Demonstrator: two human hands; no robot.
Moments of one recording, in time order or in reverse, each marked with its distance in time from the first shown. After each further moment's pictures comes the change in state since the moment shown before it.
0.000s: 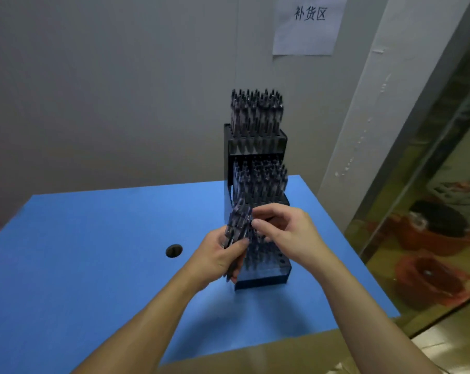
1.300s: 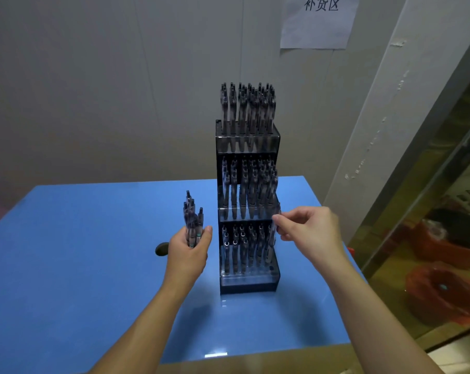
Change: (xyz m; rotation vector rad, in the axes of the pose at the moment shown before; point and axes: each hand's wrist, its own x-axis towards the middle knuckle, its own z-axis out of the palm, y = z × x) left_hand 0.030 -0.047 0.013 -0.122 0.635 -0.013; right_hand 0.018 0.033 -0.056 -0.093 0.260 0.237
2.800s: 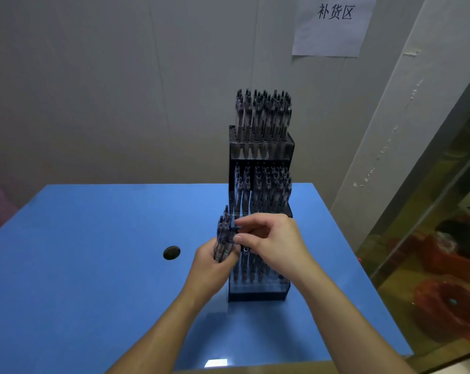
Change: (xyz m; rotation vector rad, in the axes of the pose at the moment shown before) left_hand -0.009 0.001 0.008 0.106 -0.230 0.038; right_hand -0.019 -0.038 0.056 0.002 -0.356 -0.171
